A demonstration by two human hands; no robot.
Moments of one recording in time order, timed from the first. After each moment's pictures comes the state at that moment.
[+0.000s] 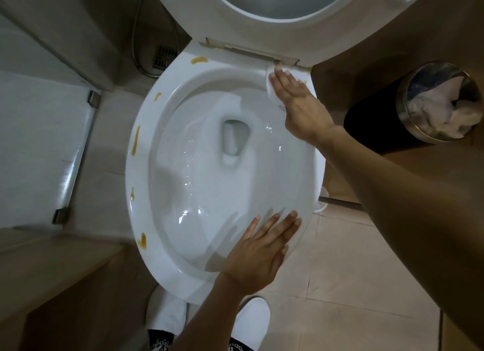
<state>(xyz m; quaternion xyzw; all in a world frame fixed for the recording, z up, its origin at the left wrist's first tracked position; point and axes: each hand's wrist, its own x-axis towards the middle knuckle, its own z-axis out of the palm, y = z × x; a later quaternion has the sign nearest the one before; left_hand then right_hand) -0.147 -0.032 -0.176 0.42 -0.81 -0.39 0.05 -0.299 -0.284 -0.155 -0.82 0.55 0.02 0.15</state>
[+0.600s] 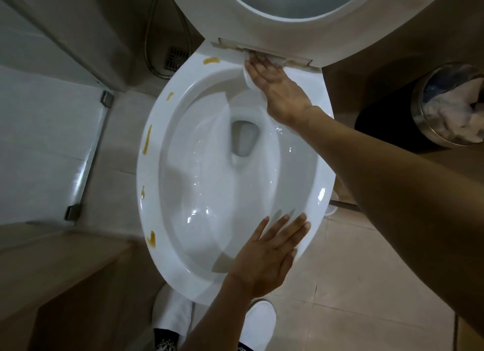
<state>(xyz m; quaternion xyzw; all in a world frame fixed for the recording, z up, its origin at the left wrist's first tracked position) -0.147 -0.030 -0.182 0.43 -0.82 -0.37 0.04 -0.240 -0.318 -0.156 -0.86 0.49 0.06 0.14</state>
